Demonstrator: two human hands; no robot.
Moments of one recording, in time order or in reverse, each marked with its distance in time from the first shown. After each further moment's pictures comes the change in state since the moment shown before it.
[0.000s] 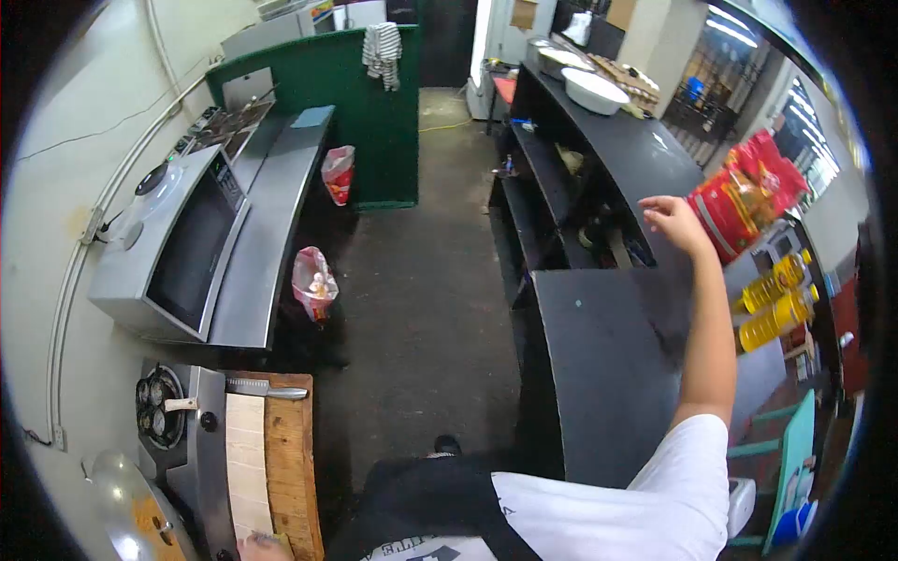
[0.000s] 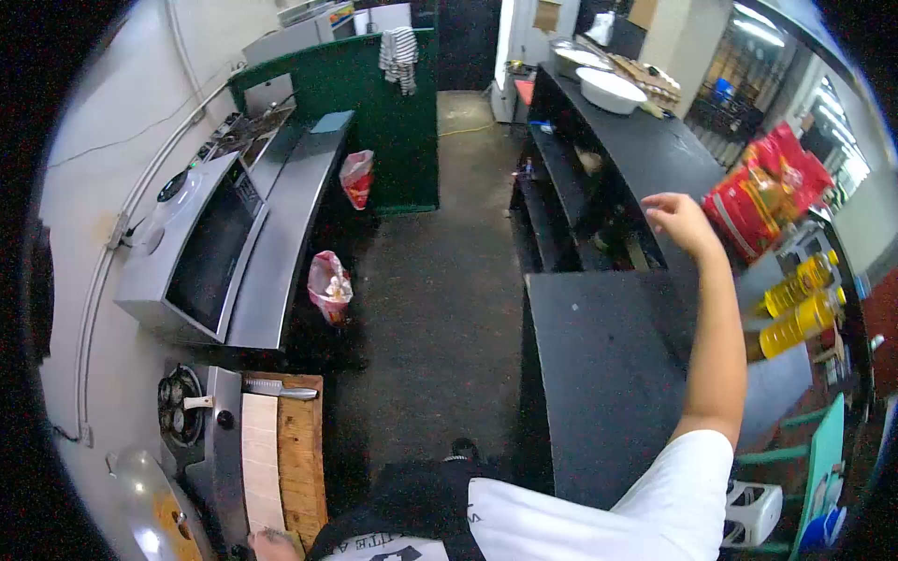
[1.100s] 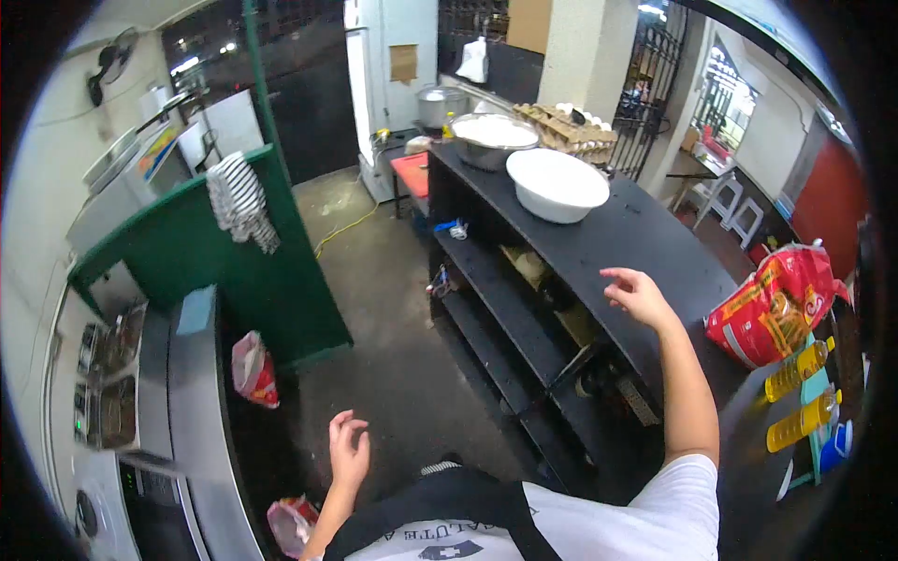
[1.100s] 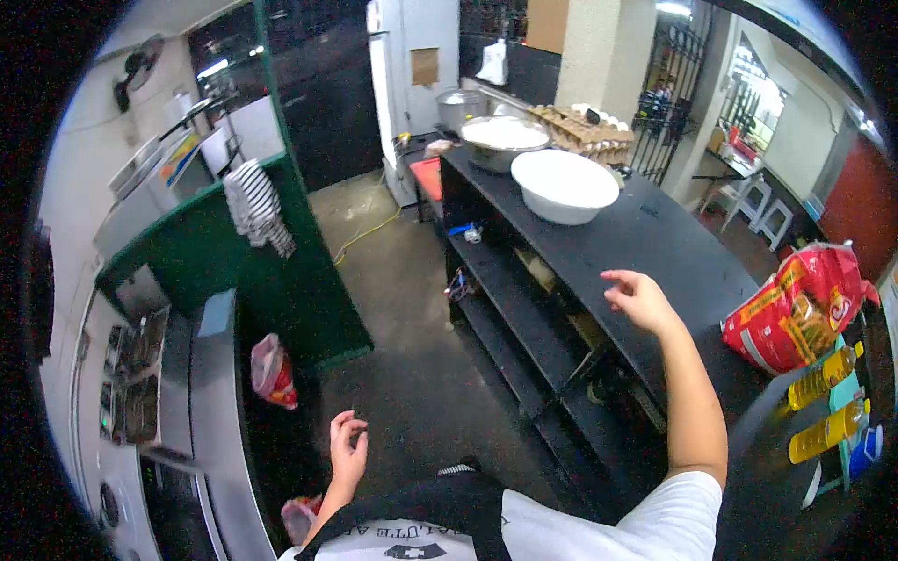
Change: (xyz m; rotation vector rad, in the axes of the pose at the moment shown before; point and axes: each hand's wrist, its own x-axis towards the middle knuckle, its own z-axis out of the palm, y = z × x) left_hand 0.384 0.913 0.027 -1.202 -0.491 1.030; right_hand 0.364 0.088 -0.001 0.154 0.242 0.284
